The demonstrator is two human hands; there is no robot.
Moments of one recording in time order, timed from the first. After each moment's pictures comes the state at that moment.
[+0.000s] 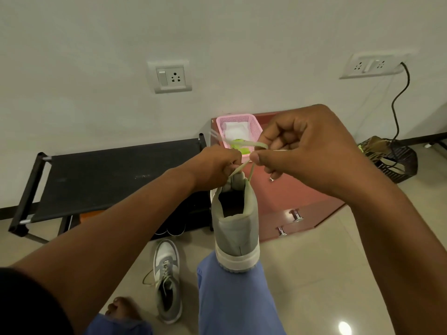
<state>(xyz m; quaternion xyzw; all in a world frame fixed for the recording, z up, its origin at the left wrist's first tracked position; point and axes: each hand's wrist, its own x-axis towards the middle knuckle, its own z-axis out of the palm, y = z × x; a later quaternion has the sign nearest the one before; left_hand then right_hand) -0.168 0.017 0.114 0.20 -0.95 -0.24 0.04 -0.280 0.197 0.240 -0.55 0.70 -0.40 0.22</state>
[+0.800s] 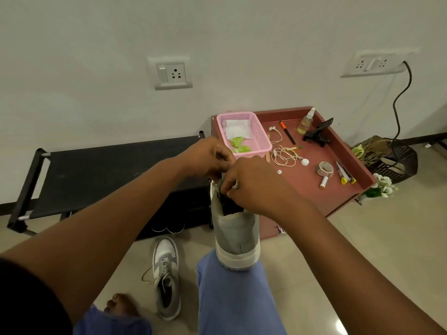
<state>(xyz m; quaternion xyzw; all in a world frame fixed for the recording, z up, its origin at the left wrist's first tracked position) -0.163 -0.005 0.111 0.23 -0.85 -0.48 0.05 -0.253 0.147 0.150 -0.63 0.75 -0.09 0.18</state>
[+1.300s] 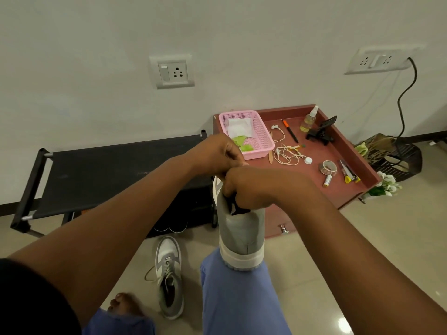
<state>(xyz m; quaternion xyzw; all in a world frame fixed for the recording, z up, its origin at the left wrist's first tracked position) -0.175 0.002 0.119 0.22 -0.88 -0.42 0.05 -0.249 0.128 0.165 -0.66 0.68 0.13 0.29</state>
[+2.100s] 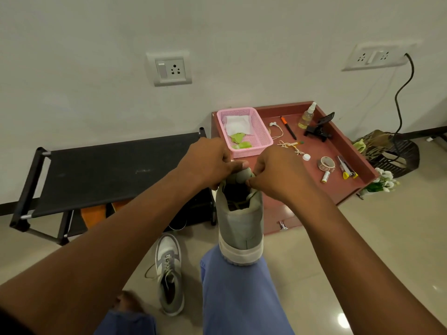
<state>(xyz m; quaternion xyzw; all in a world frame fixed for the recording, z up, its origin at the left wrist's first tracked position) -0.163 0.034 0.122 0.37 -0.89 -0.25 0.05 -0.284 0.152 0.138 -0.46 0.87 -0.12 0.14</state>
